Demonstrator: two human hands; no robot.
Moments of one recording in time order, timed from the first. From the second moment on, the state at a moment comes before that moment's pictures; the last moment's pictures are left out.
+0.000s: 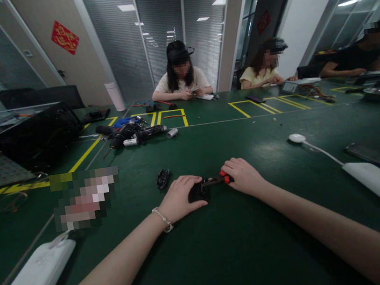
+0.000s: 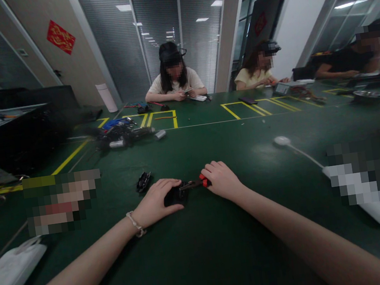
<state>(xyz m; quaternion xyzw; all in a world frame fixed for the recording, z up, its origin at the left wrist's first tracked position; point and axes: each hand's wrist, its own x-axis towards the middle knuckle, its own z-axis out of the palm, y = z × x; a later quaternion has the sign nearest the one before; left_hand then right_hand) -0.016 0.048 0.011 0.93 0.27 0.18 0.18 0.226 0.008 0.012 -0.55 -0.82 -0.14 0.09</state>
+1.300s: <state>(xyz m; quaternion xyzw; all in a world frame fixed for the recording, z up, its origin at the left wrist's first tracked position) -0.015 0.047 0.013 0.92 0.29 0.18 0.19 0.225 0.008 0.013 -0.55 -0.81 -0.14 0.10</state>
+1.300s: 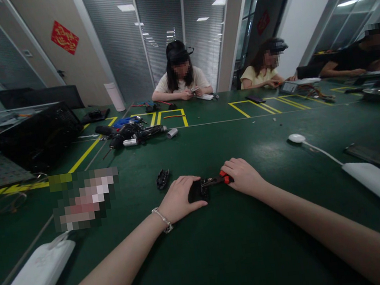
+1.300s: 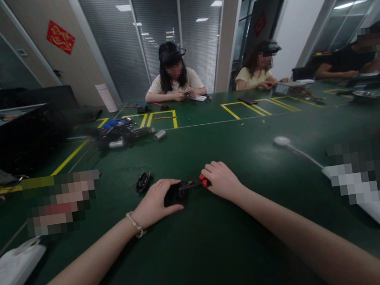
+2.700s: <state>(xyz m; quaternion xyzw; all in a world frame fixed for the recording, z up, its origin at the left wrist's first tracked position) -0.015 0.046 0.012 0.92 0.29 0.19 0.18 0.225 0.008 0.013 -0.55 -0.82 -0.15 0.09</state>
